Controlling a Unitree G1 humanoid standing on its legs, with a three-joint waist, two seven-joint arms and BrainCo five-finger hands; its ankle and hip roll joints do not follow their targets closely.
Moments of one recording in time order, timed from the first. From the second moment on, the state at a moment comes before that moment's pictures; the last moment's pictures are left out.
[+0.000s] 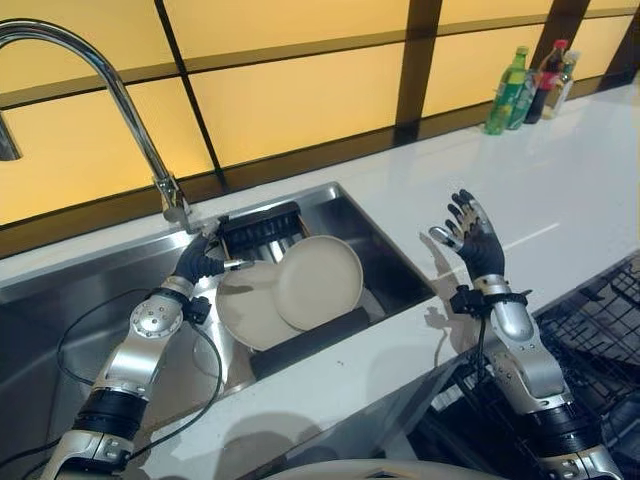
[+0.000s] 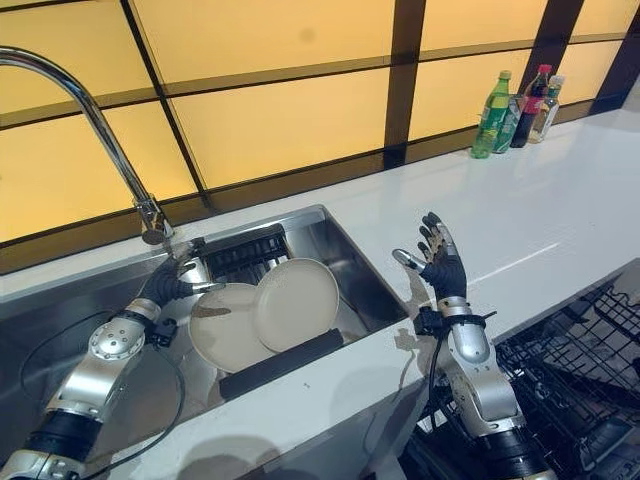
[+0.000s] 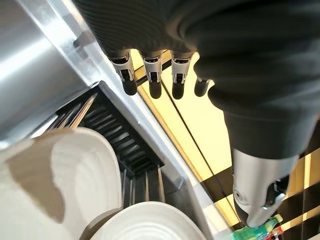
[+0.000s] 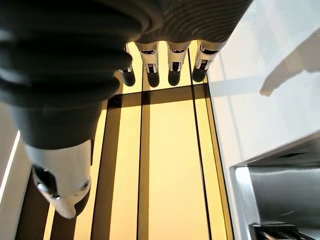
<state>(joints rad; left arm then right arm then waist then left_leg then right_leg) -0.15 0.61 -0.10 0.21 -0.13 -0.03 -0.06 -0.07 -0.43 0.11 -0.10 0.46 -0.06 -0.16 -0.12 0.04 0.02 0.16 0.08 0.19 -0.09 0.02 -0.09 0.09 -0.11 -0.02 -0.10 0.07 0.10</state>
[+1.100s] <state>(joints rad) -0.40 0.66 -0.21 0.43 0.03 -0.18 0.13 -0.16 -0.51 0.09 -0.14 0.47 -0.05 -0.13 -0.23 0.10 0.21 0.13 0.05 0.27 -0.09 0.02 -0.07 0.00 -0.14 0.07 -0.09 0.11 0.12</state>
